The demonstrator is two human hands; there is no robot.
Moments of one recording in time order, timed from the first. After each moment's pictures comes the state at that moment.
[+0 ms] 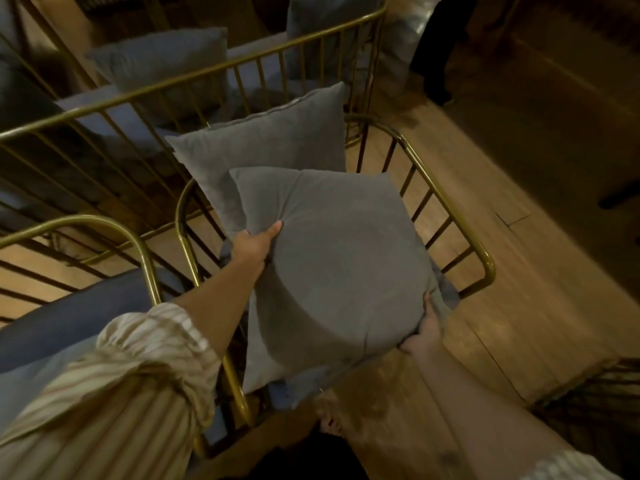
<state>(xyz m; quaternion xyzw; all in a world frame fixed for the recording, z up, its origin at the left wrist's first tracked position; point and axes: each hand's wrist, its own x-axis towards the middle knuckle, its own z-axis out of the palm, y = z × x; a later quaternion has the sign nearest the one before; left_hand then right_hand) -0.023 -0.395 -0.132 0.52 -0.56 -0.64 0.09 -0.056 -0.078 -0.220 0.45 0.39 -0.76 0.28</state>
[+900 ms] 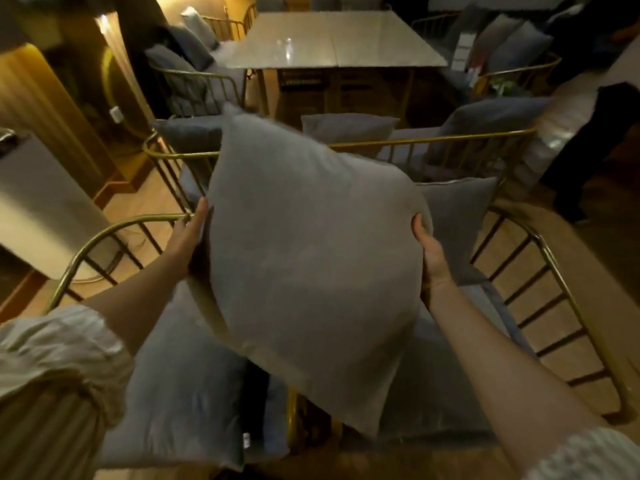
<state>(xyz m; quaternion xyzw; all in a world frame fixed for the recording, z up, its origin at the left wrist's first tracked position) 0.304 -0.604 0.001 0.59 -0.55 -0.54 0.24 0.024 -0.330 0.009 -0.09 0.48 -0.74 0.46</state>
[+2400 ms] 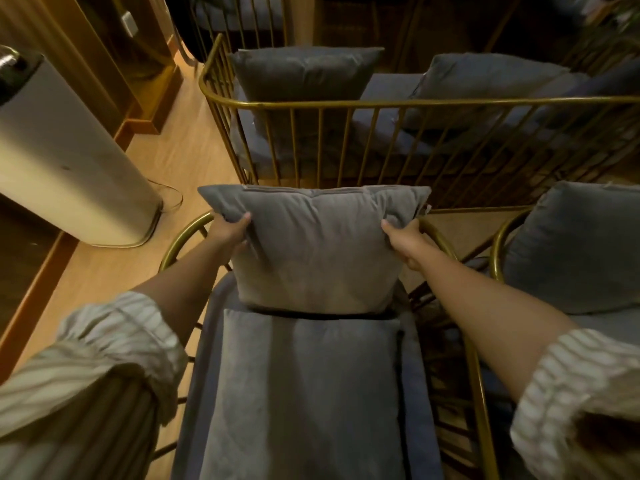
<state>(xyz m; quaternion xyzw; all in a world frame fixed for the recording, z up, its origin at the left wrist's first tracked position) 0.464 -0.989 -0.155 0.60 -0.51 -0.58 0.19 0.171 -0.797 -0.170 -0.07 0.85 -0.36 0.38</state>
